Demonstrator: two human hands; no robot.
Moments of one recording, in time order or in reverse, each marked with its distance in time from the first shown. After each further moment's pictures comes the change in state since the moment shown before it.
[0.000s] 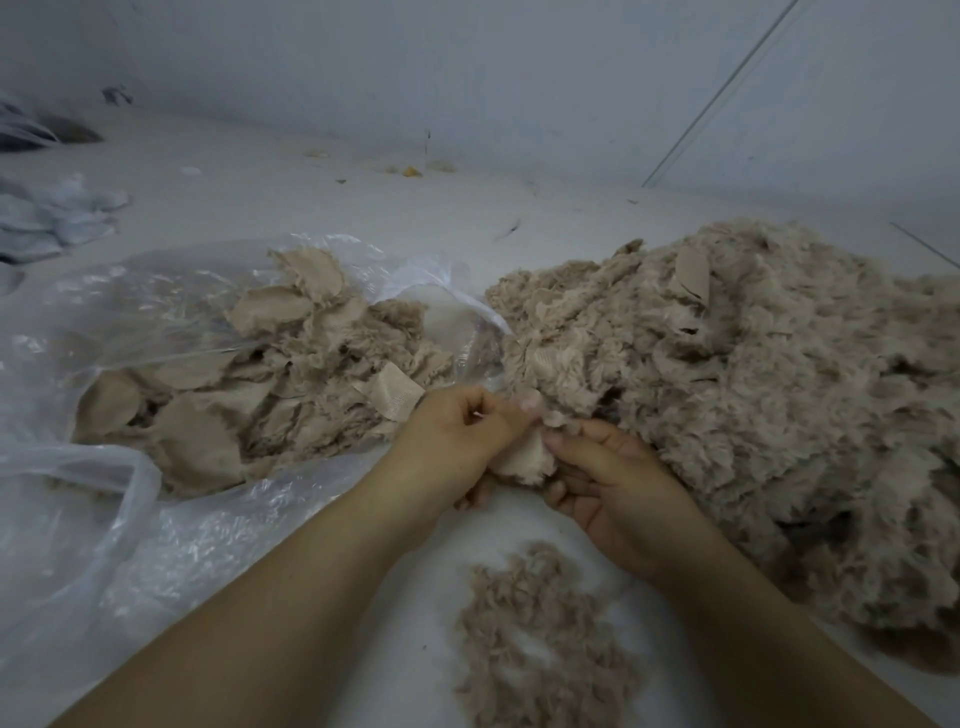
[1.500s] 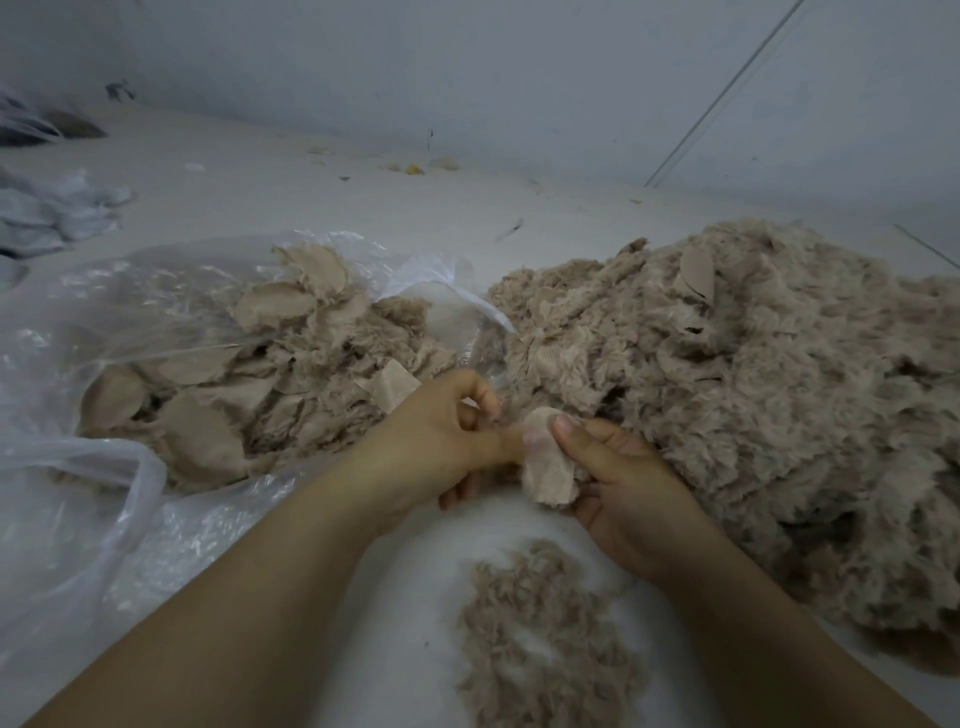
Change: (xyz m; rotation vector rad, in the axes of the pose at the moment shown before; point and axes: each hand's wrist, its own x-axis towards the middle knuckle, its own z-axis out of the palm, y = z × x) left_hand 0.001 0.005 -0.021 0.075 -0.155 -0.024; right_hand -0.004 -0.005 0.010 0.056 0.016 -0.014
